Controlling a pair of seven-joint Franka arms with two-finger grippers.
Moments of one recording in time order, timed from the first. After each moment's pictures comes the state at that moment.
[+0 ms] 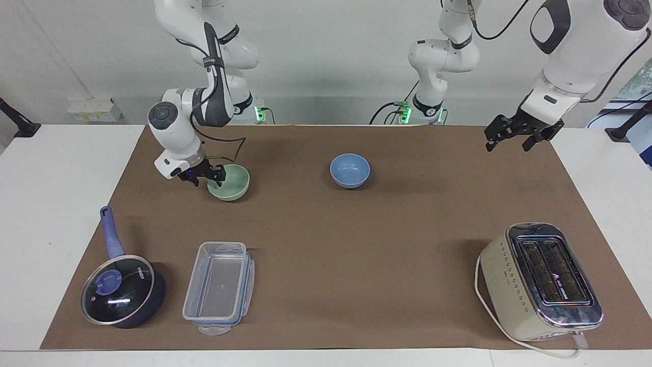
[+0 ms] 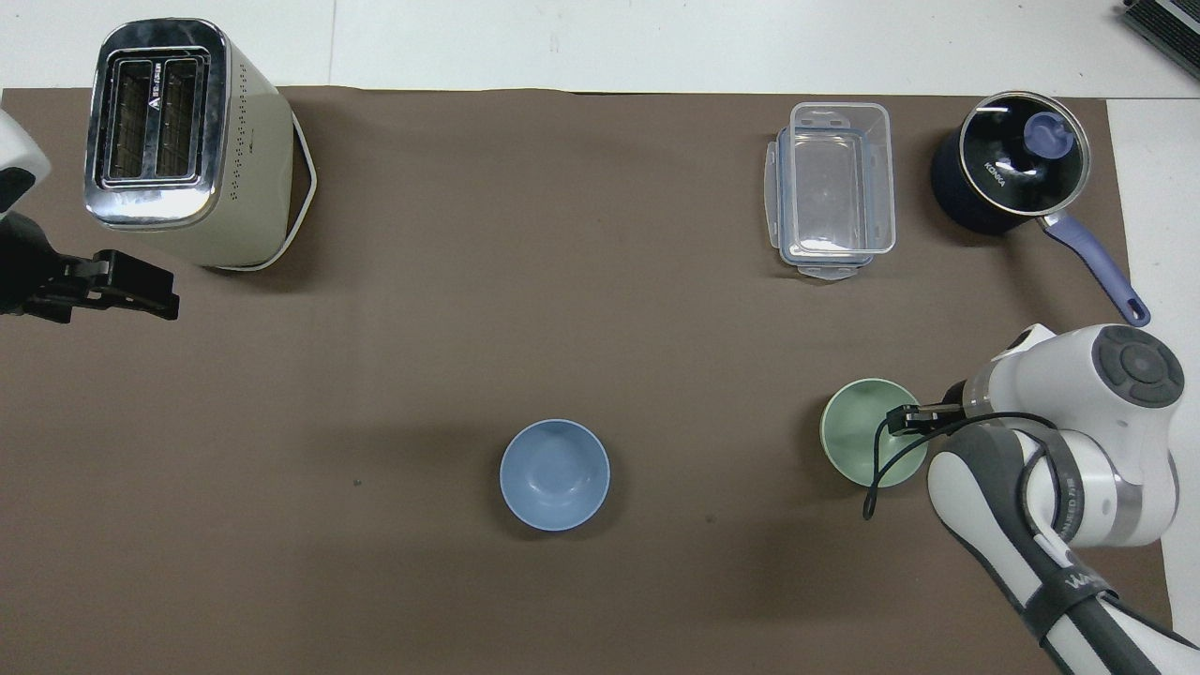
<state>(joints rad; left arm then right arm) -0.19 0.05 0.12 -1.54 -0.04 1.53 -0.03 -0.14 -0.01 0.10 -2.37 -0.01 2.24 -0.02</state>
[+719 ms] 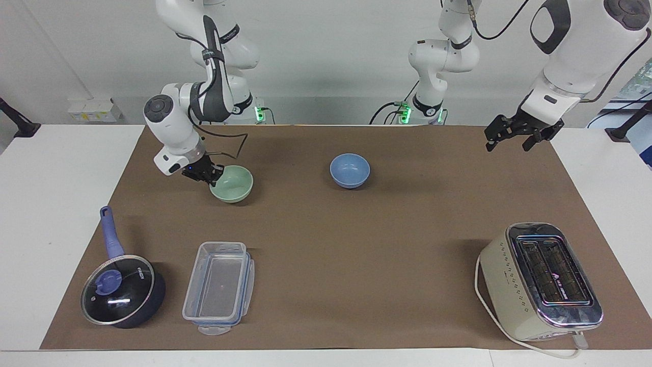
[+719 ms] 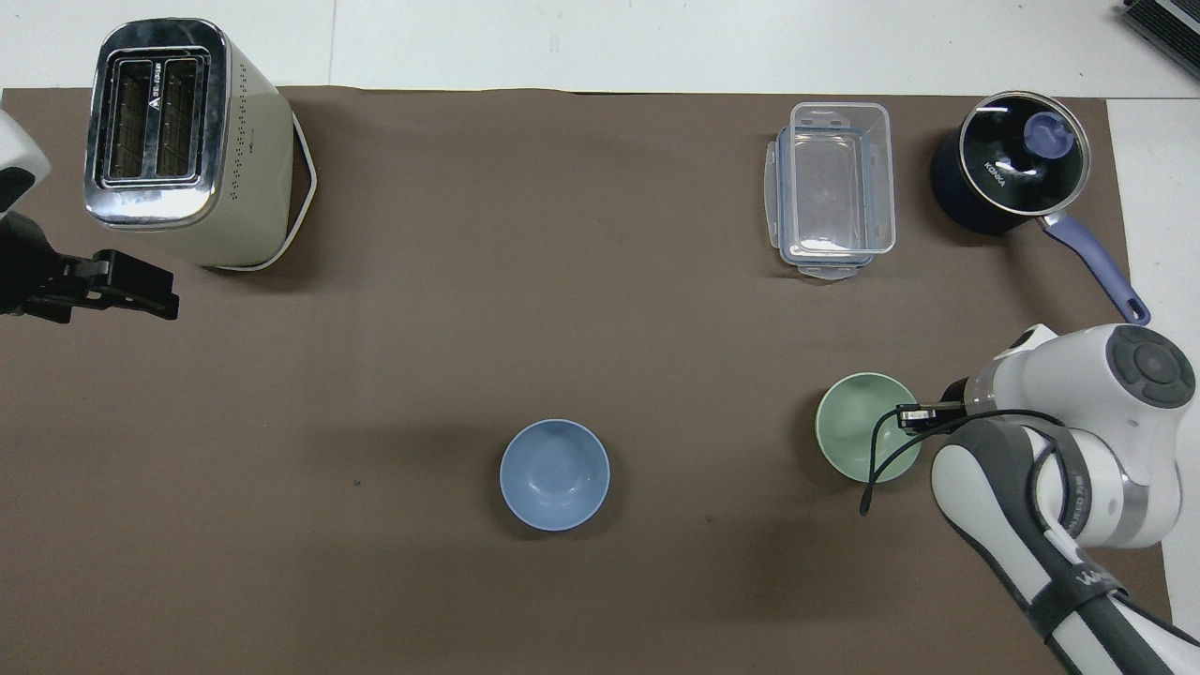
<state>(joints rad) -0.19 0.05 0.12 -1.54 -0.04 1.53 -0.03 -0.11 -0.06 0.11 -2.31 0.09 2.16 -0.04</state>
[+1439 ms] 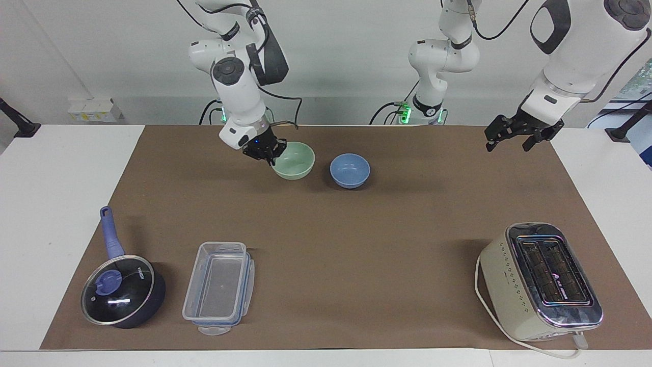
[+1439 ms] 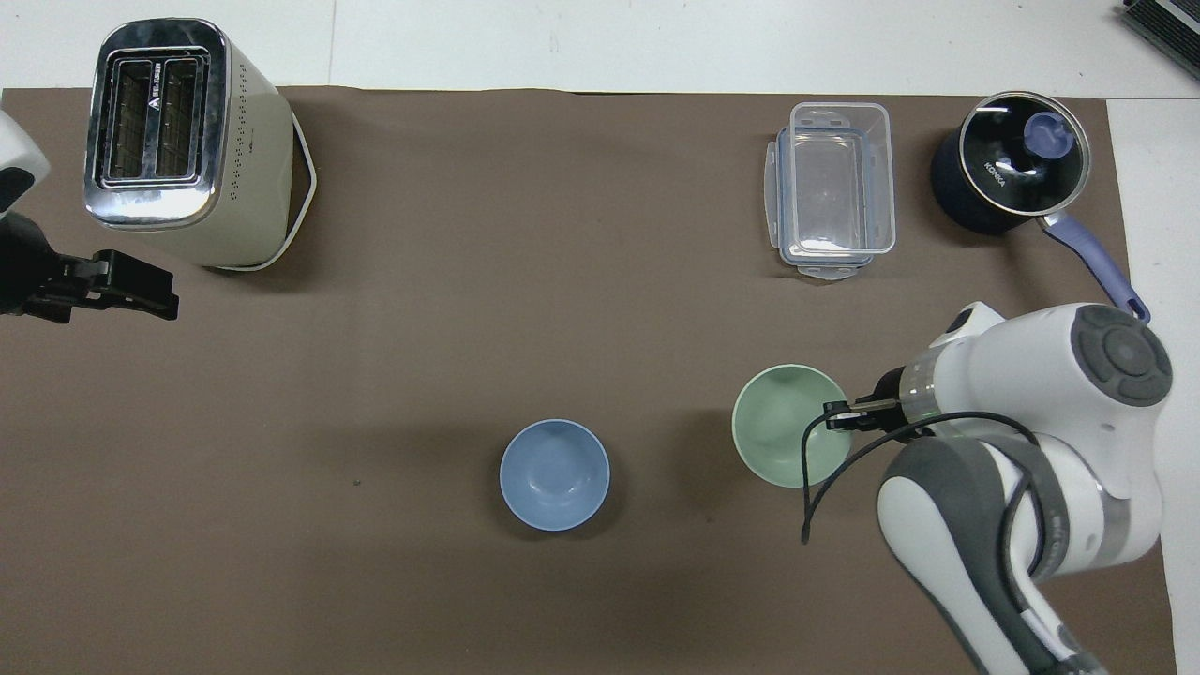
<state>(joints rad) -0.19 0.05 0.12 -1.54 -0.04 1.53 -0.03 0.26 -0.11 0.14 -2.21 0.19 2.10 0.26</state>
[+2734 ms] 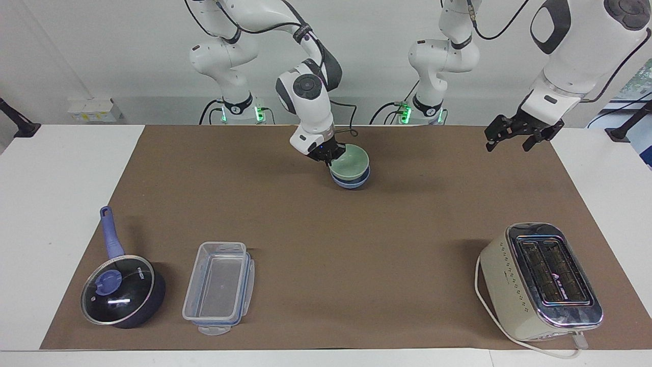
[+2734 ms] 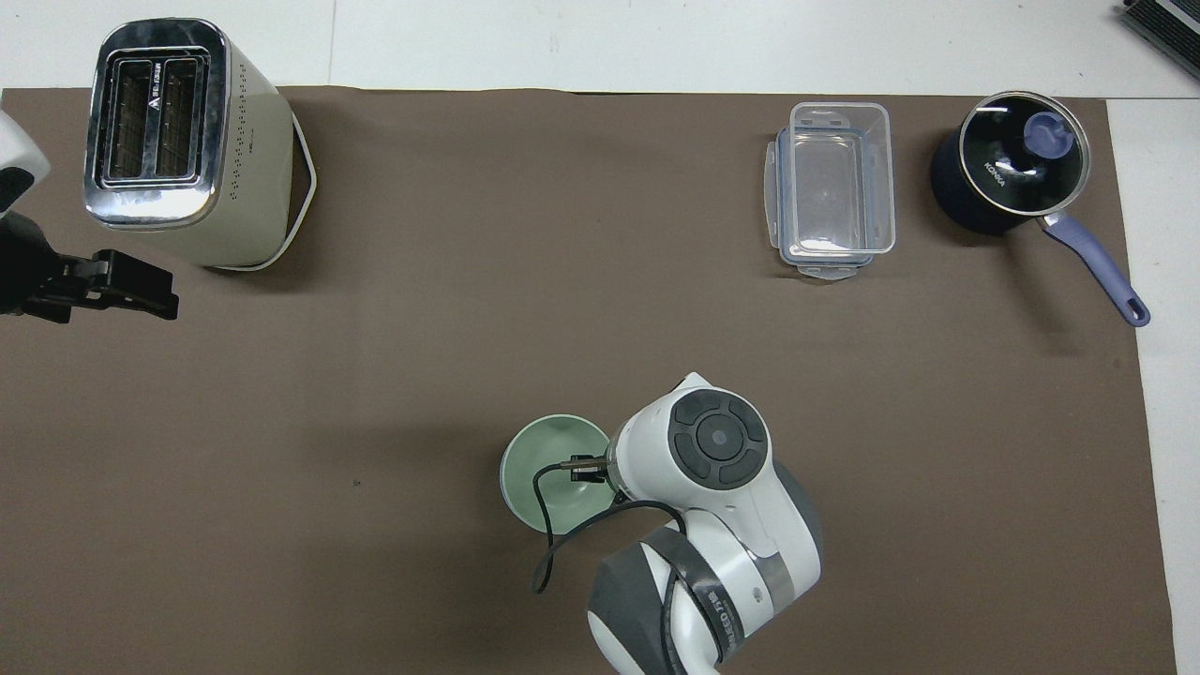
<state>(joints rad) -0.19 0.05 0.12 -1.54 -0.04 1.53 -0.03 0.53 0.10 0.14 -2.14 0.23 2.22 0.53</state>
